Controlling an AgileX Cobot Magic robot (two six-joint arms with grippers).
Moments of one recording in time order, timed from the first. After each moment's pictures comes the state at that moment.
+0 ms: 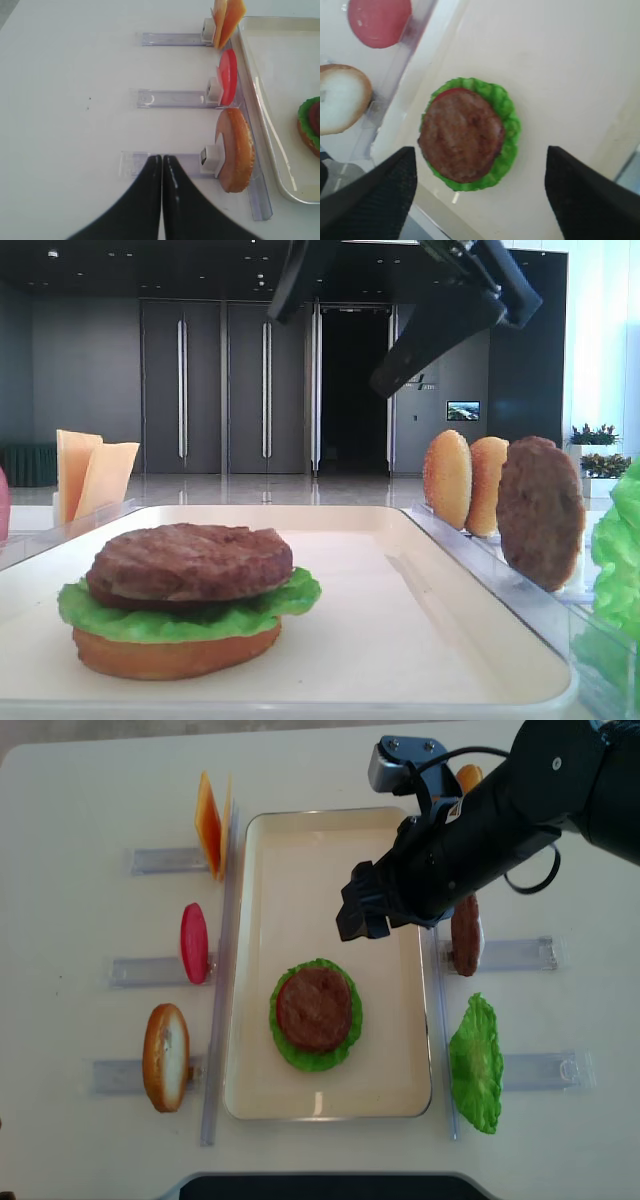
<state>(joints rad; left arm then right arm) 0.08 -0.02 -0.47 -0.02 1.11 0.02 0.58 1.60 -1.14 0.61 0.80 -0.22</state>
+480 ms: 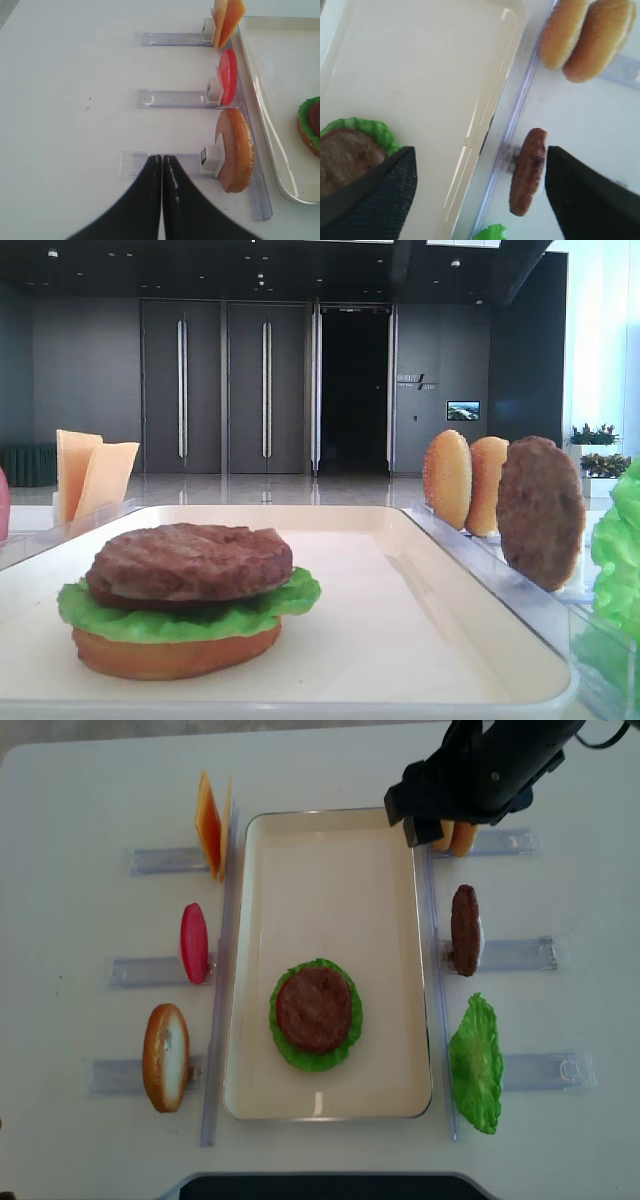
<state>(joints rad) 0.08 -0.02 -0.47 -0.02 1.11 0.02 0.58 1.60 -1.45 0.00 1.09 0.22</state>
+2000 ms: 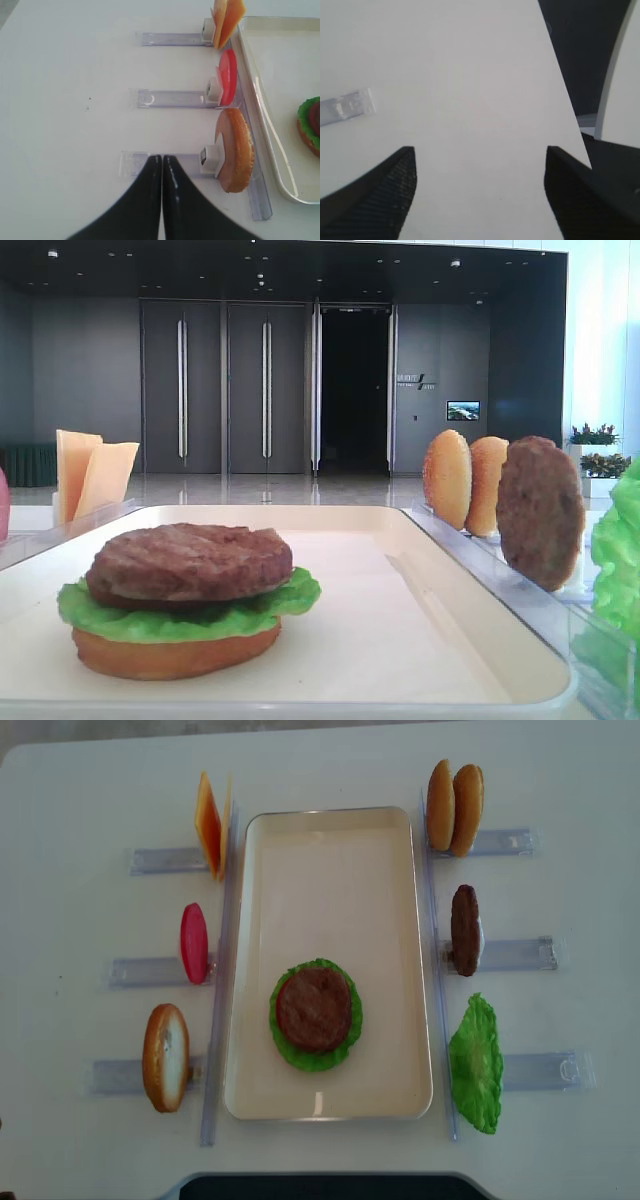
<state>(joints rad) 0.08 -0.02 -0.47 -0.02 1.11 0.02 -0.19 1.57 -1.55 -0.03 1.20 0.02</state>
